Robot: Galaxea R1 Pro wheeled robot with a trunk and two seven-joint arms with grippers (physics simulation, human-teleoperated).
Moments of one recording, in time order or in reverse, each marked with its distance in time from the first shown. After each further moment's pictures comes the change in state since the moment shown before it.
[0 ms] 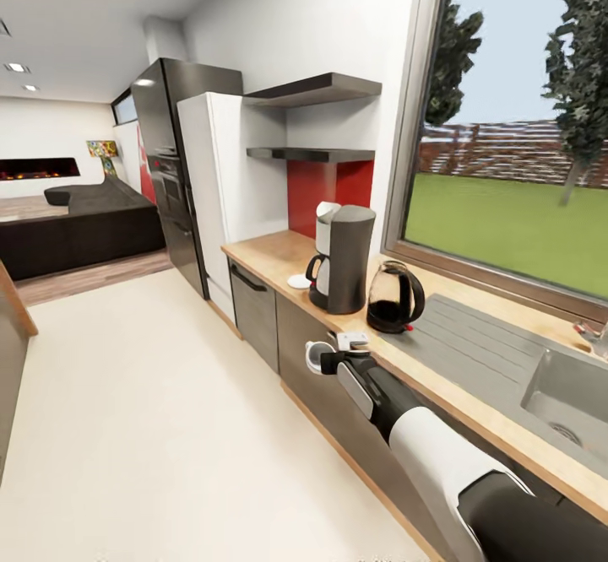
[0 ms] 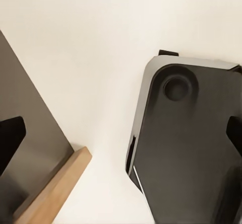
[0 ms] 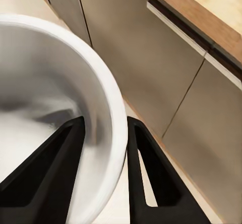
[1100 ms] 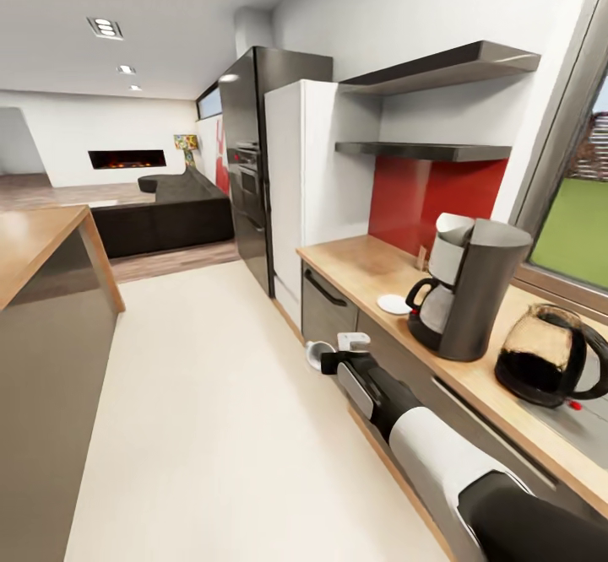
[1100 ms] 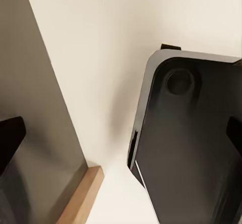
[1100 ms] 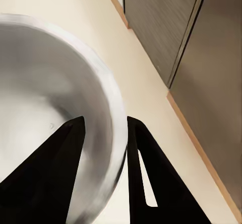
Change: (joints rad) left arm -0.001 0.001 0.001 0.000 0.002 0.000 0.000; right arm 0.000 0.000 -0.003 0.001 0.005 -0.002 0.003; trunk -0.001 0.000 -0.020
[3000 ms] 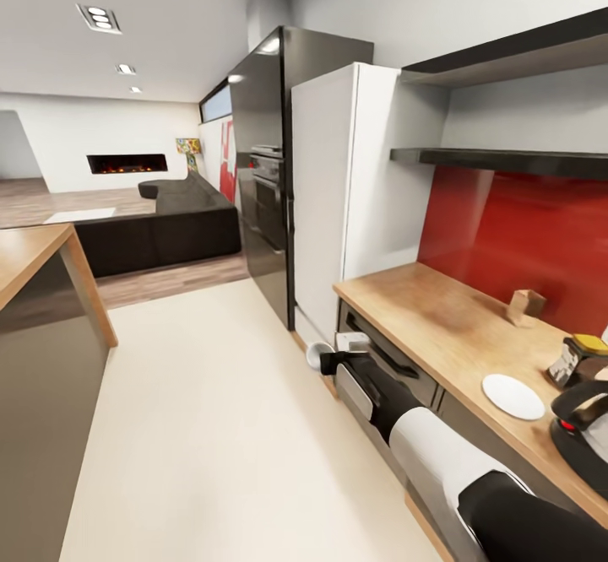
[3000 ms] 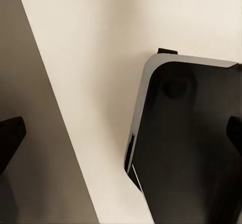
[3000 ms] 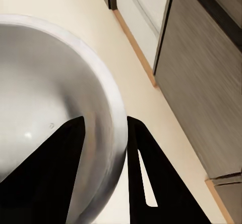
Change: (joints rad) left arm -0.001 -0.005 0.000 0.000 0.001 -0.001 0.000; right arm 0.000 -0.002 0.020 -0.001 0.001 -0.002 0.000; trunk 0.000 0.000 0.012
